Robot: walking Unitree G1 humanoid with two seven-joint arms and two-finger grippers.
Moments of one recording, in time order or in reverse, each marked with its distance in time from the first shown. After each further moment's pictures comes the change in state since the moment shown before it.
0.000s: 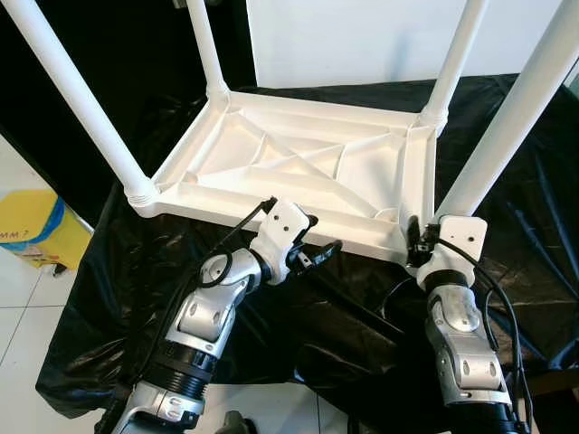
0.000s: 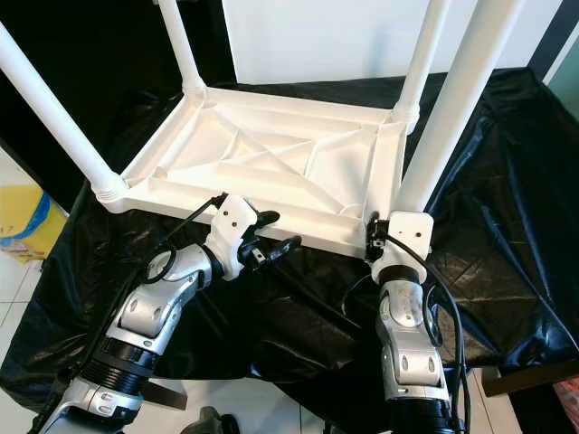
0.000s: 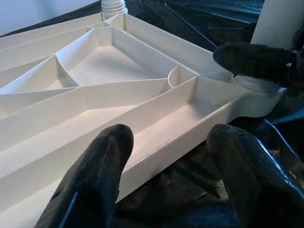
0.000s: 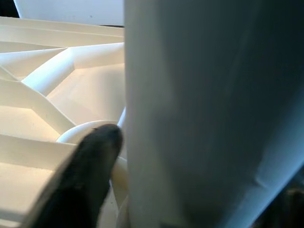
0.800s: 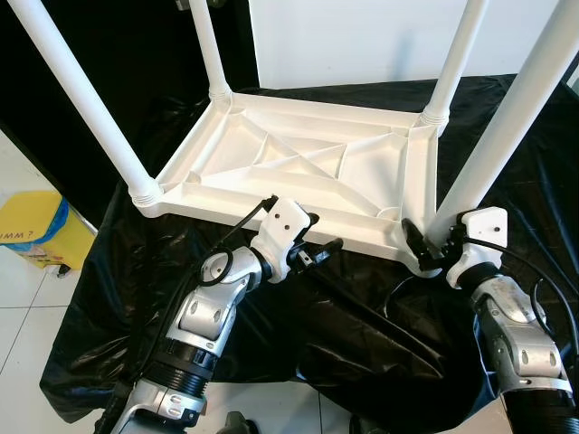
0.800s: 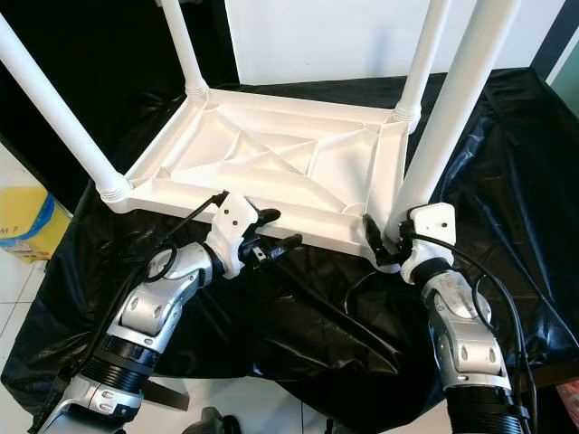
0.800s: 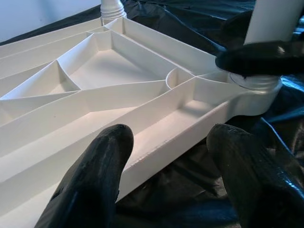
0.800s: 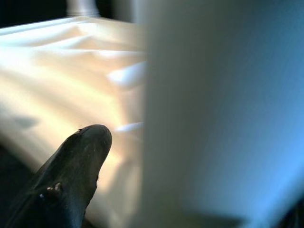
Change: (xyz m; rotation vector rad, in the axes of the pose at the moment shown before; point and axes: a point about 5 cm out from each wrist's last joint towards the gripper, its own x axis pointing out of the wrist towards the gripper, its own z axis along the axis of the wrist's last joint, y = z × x) left arm 0.000 0.000 0.001 0.010 -0.006 -0.001; right arm 0.019 -0.033 0.010 -0.064 -0.014 0.597
